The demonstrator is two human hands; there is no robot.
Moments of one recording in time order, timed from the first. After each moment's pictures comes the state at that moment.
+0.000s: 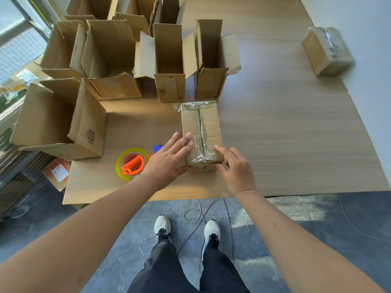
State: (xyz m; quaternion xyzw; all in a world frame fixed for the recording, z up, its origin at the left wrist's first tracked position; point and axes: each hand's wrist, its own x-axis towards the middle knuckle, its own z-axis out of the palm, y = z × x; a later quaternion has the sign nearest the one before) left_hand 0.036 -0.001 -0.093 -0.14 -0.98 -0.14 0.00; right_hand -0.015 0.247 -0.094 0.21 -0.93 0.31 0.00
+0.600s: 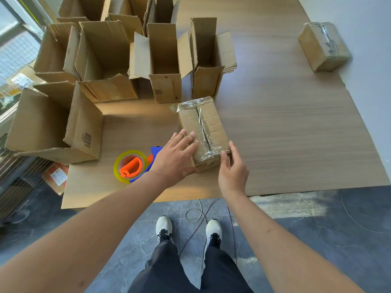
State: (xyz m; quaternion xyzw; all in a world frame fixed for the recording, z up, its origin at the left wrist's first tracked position) left_hand 0.018 0.024 -0.079 -0.12 -0.98 -0.14 0.00; right_hand 0.001 0.219 -0.088 -0.10 -0.88 0.47 -0.01
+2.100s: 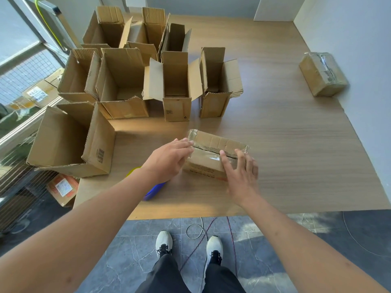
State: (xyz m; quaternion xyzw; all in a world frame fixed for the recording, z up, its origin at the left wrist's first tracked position) left_hand -0.012 -0.036 -0.050 -0.14 -0.96 -0.25 0.04; right_hand -0.039 0.227 -0.064 0.20 -0.98 -0.02 -0.09
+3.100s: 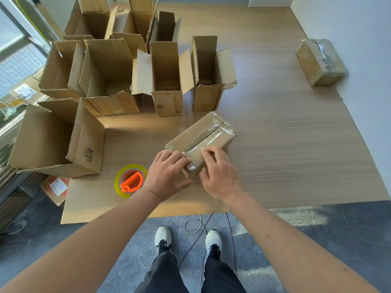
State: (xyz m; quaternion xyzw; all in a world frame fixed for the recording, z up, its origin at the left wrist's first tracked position) left_hand 0.018 0.000 -0.088 -0.11 -0.97 -0.16 0.12; right_hand -0.034 0.200 -0.057 0.26 -0.94 0.20 -0.04
